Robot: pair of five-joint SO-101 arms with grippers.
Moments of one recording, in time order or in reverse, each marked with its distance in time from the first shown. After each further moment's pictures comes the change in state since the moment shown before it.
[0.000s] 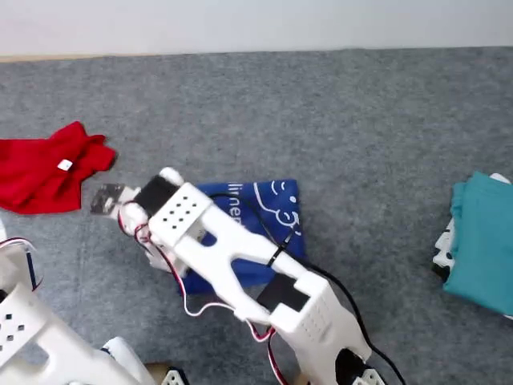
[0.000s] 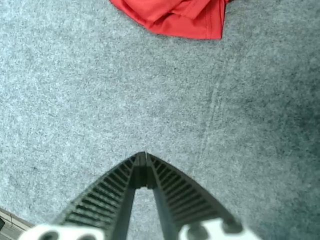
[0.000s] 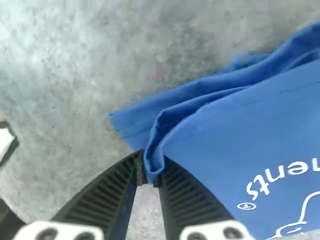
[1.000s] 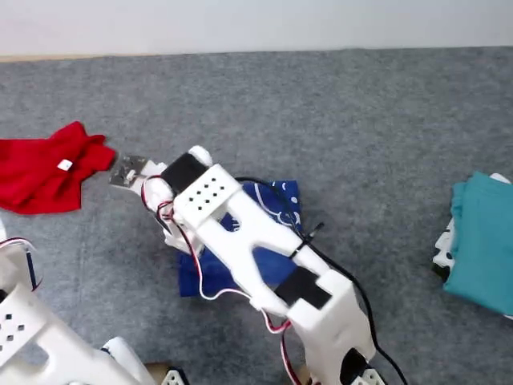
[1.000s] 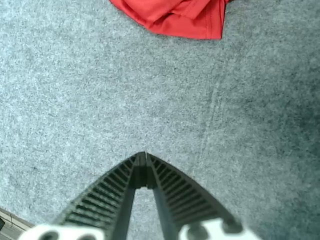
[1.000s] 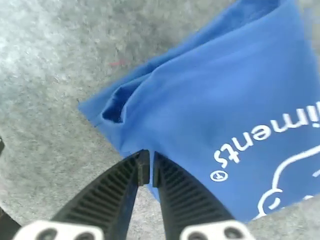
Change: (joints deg) left arm 0.0 0.0 0.0 0.0 0.0; right arm 6.4 -3.1 0.9 0.0 0.0
